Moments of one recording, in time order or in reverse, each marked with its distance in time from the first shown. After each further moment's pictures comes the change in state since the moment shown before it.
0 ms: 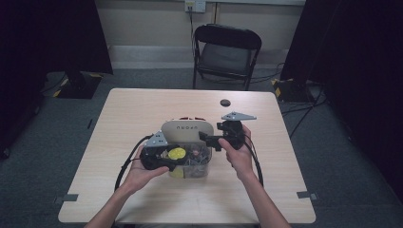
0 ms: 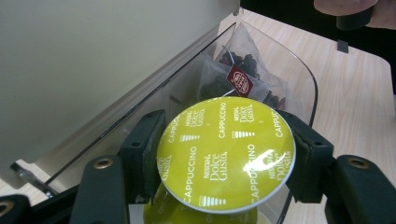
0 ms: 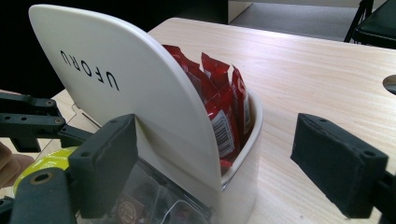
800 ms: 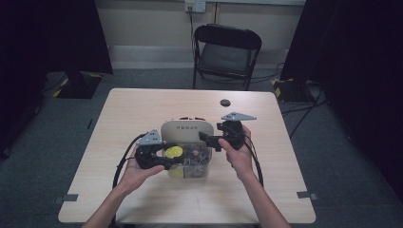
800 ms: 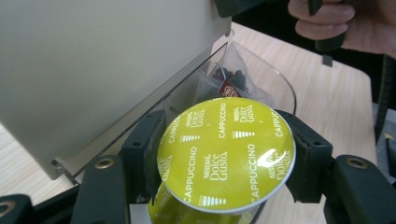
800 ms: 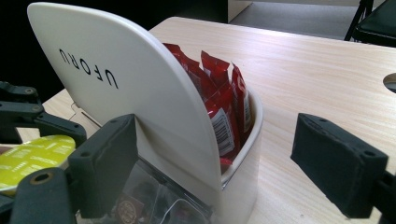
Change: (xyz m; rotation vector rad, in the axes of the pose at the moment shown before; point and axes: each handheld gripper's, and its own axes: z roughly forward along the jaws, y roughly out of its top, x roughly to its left) left arm 0.002 0.005 -0.019 -0.052 -0.028 -0.017; right arm 0.000 -0.001 0.000 0.002 -0.002 0.002
